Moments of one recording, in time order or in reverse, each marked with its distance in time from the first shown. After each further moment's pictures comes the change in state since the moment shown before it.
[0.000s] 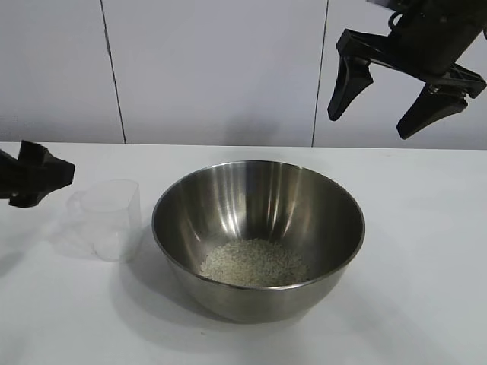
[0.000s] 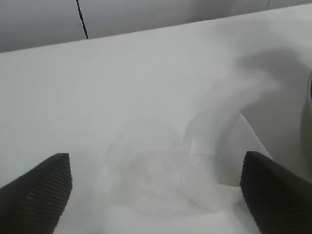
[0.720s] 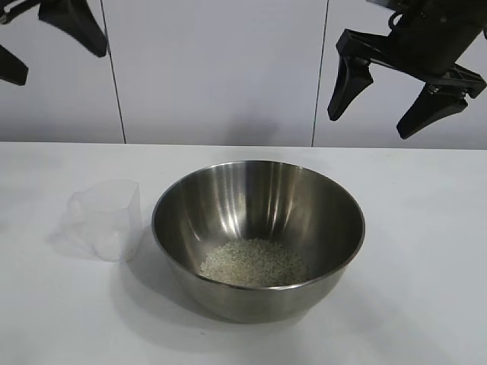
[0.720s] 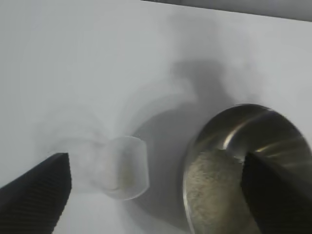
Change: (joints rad) left arm 0.000 -0.030 -0.648 -0.496 0.954 0.048; right arm 0.000 0.000 0.000 0.001 -0.001 0.000
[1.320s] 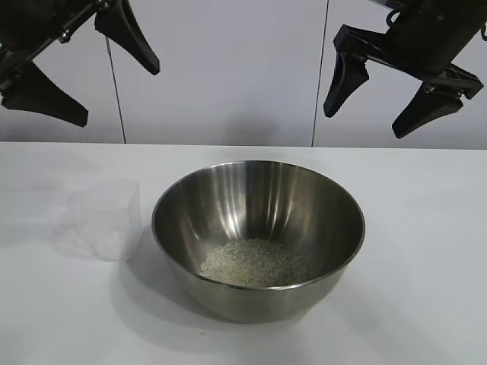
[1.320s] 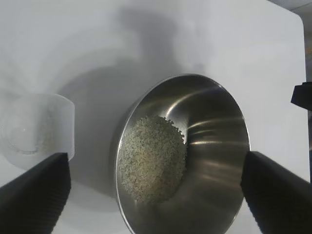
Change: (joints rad) left arm 0.000 0.206 -0.115 -0.233 0.171 0.061; right arm 0.000 0.000 0.000 0.035 -0.003 0.000
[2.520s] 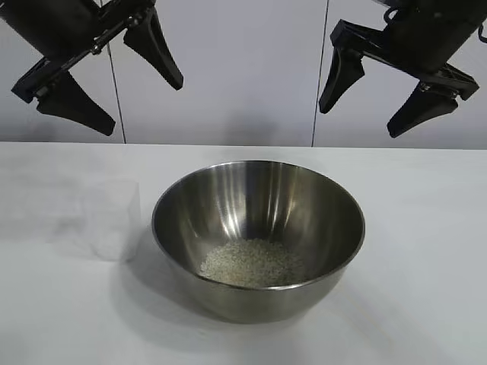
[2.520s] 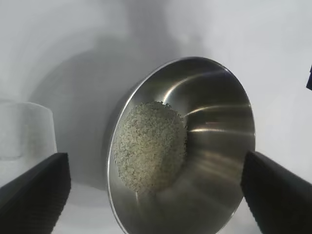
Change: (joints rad) left arm 0.000 0.120 -0.107 0.011 0.080 0.033; right arm 0.000 0.000 0.000 0.038 -0.002 0.000
